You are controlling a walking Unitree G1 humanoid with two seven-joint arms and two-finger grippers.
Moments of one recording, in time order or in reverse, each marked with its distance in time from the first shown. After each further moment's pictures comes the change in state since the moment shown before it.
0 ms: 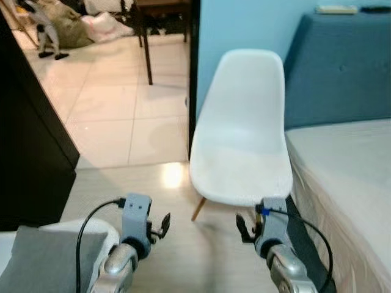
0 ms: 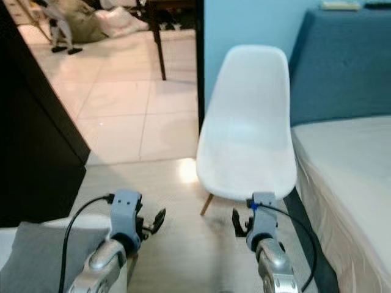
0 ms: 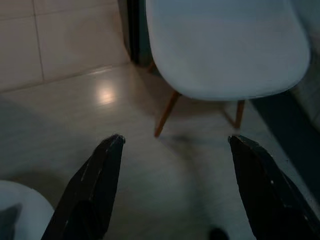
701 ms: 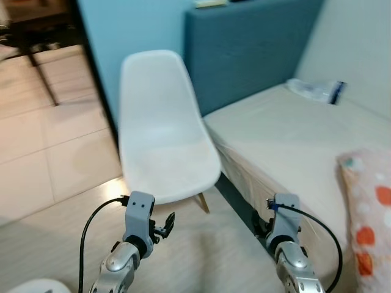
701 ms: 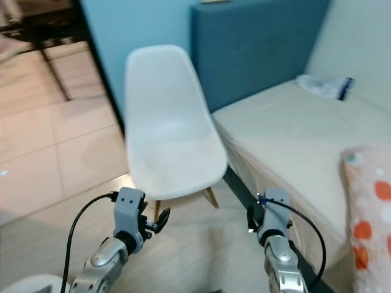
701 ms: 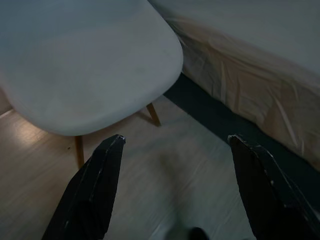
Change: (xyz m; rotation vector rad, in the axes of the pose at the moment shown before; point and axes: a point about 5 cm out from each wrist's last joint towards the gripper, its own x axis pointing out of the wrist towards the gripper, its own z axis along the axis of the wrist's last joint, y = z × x) left arm 0.005 -0.006 0.006 -0.008 -0.025 -0.077; right arm -0.001 -0.021 0.001 -0.034 -0.005 -0.178
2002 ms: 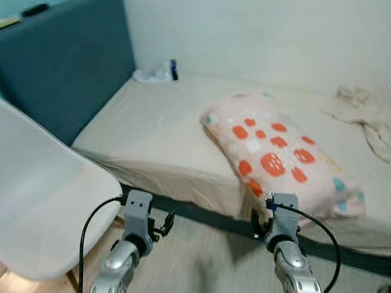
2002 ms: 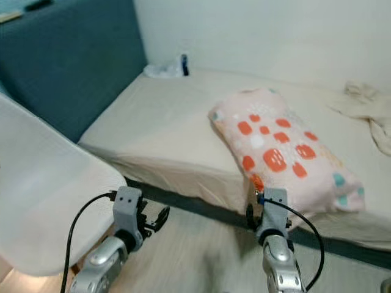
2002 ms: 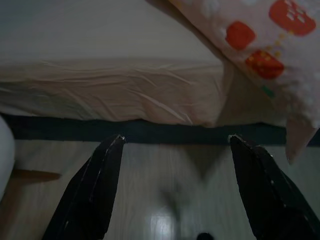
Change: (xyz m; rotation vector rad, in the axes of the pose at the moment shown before) left arm 0.002 0.001 -0.002 -0.017 -0.005 -0.009; right arm 0.003 0.001 0.004 -0.004 -0.021 -0.029
